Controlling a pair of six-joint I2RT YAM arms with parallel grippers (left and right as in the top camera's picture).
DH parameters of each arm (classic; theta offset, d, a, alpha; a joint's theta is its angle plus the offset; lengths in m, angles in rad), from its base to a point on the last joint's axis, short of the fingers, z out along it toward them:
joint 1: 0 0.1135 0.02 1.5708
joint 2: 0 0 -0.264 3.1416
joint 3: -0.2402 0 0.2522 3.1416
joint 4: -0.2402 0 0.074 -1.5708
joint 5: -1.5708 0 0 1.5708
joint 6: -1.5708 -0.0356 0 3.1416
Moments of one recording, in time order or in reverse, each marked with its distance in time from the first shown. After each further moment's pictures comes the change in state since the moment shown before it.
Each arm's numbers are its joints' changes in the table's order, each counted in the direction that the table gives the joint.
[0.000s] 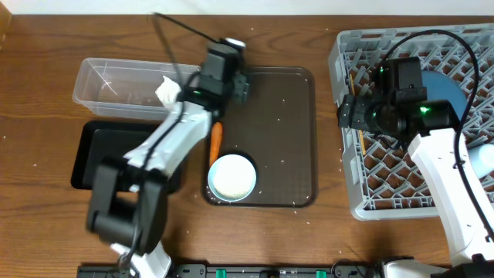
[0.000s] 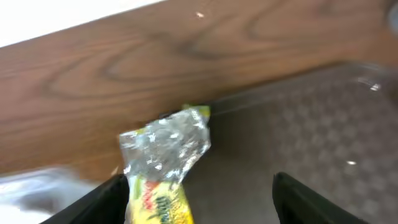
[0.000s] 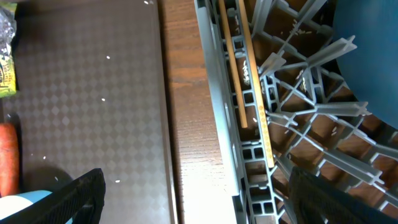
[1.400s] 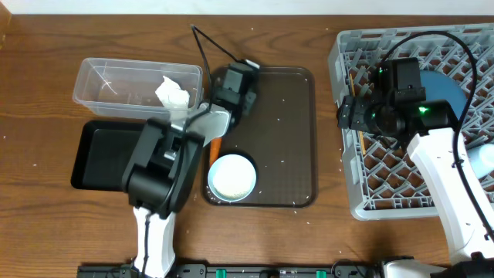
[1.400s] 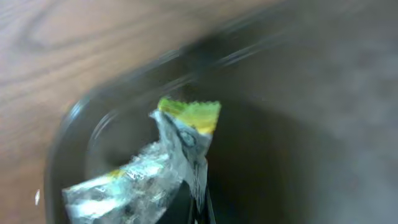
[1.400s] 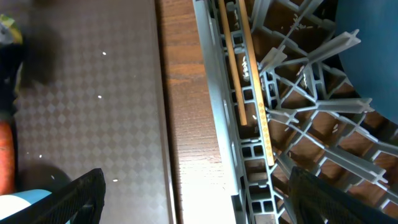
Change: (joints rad) left arm -0.047 -0.216 0.001 0.121 0.053 -0.116; right arm 0.000 -0.004 0.010 0.001 0.000 0.000
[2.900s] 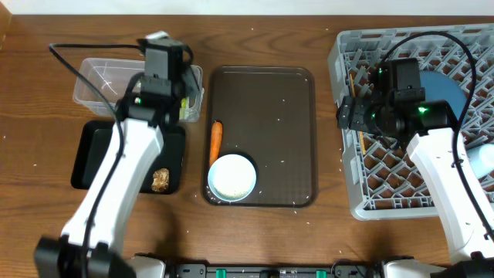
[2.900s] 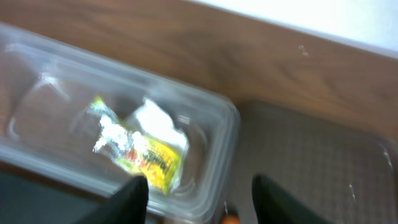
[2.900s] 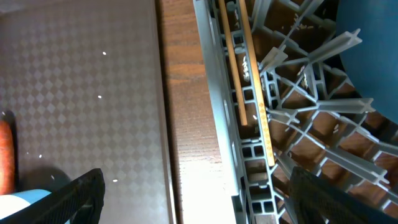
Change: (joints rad) left arm 0.206 0.592 -0.005 -0.561 0.003 0.484; right arm 0.000 0.000 0.003 0.004 0.002 0.000
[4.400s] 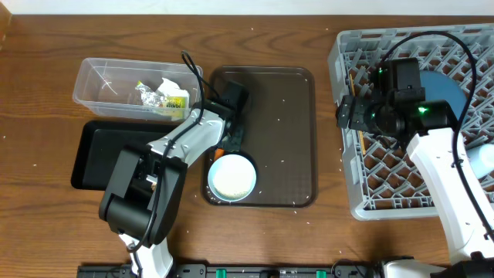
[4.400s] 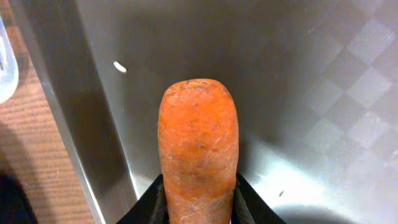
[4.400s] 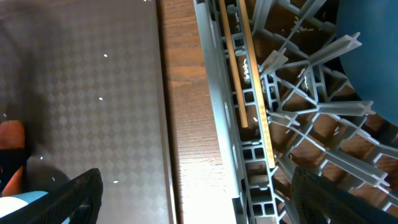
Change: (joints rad) left arm -0.211 -0.429 0.077 -0.098 -0.082 -0.160; right arm 0.000 0.000 0.000 0.008 0.000 0.000
